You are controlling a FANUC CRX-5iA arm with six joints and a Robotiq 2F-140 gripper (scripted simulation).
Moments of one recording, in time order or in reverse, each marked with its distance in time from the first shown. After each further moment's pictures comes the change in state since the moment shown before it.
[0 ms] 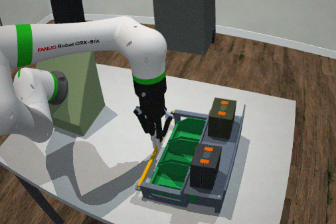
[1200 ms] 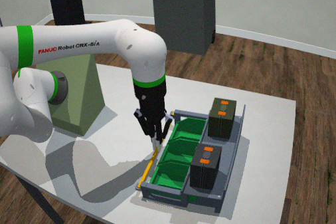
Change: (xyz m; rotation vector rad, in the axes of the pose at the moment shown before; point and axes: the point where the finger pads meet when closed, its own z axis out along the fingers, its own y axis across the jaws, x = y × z) arm 0.000 0.001 0.010 0.000 0.000 0.000
